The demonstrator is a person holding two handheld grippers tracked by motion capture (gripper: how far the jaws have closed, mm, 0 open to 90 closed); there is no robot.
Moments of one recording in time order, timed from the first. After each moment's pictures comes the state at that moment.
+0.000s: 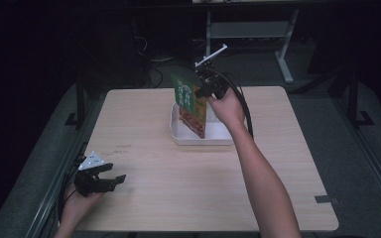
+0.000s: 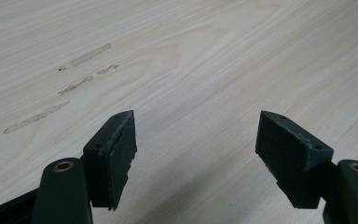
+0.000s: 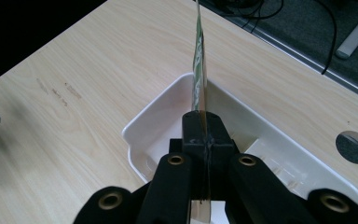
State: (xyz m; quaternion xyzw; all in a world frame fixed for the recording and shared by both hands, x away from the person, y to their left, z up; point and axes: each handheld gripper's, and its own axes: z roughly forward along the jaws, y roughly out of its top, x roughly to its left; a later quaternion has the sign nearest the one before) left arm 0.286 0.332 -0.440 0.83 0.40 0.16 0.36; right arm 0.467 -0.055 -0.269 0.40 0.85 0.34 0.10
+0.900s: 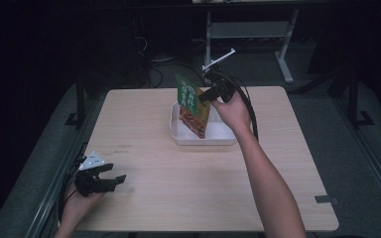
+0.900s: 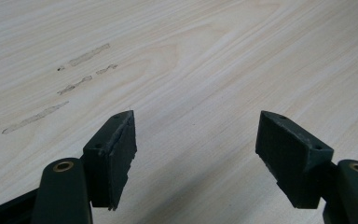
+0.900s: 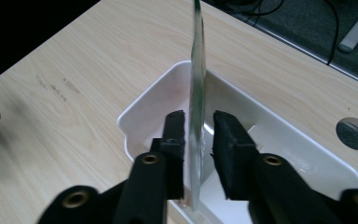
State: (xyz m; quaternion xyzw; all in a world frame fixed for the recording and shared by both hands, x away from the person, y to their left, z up) left arm 0.286 0.331 -0.440 0.83 0.40 0.16 0.36; right arm 0.463 -0.072 -0.278 0.41 0.84 0.34 0.09
